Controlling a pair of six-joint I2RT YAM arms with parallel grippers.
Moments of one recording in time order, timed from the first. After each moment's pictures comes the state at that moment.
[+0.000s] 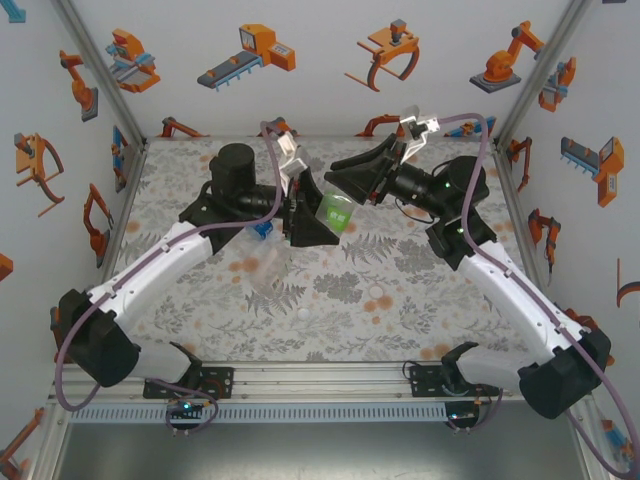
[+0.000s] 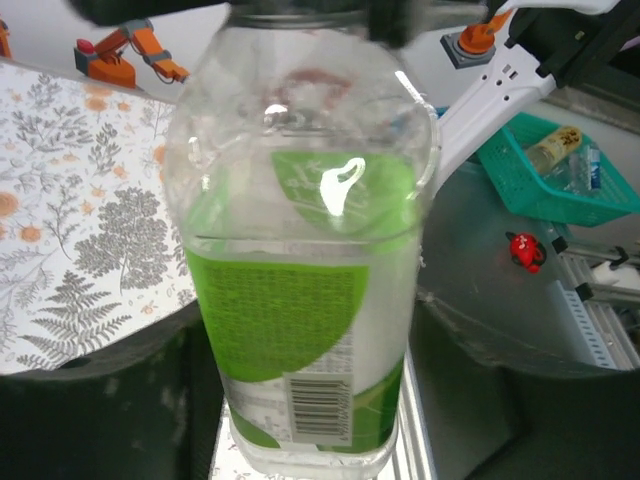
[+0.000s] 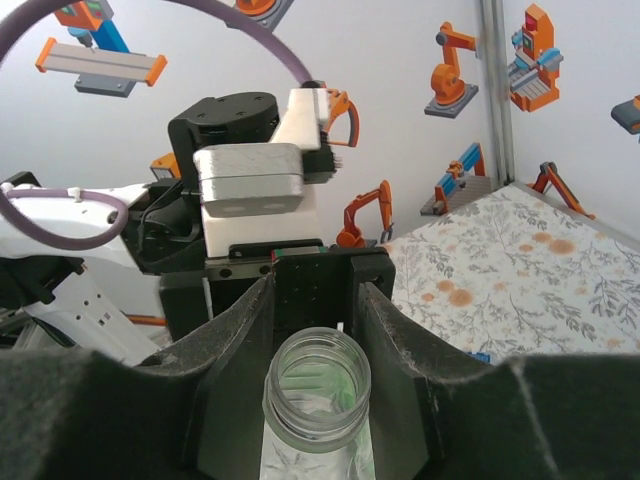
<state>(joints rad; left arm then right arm) -0.67 1.37 1.22 0.02 1.07 -0.19 0.53 1.18 1.14 0.38 -0.68 0.53</state>
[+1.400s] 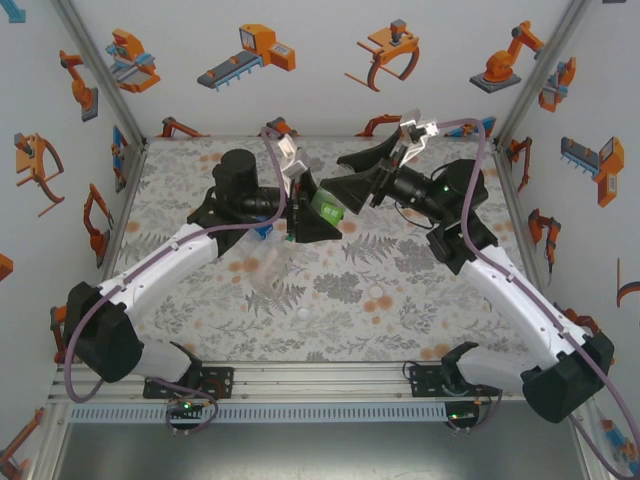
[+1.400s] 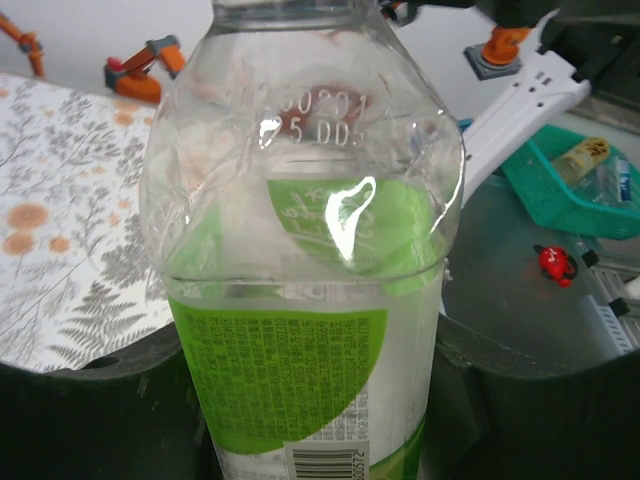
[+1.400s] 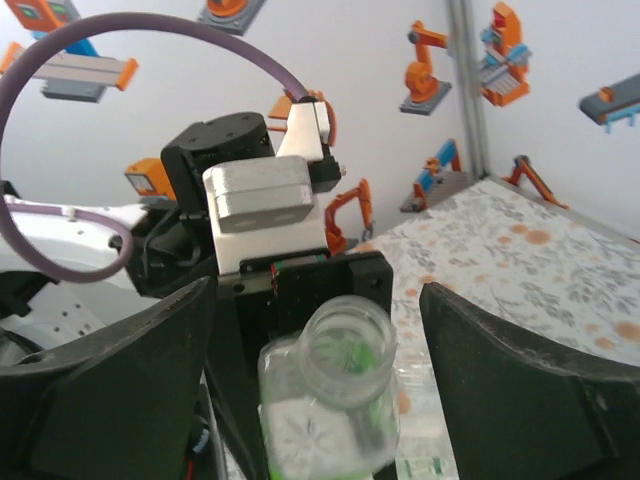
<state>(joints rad) -0.64 1.41 1.16 0.16 1.04 -0.21 0.55 1.15 1.13 0.30 -0.58 0.47</state>
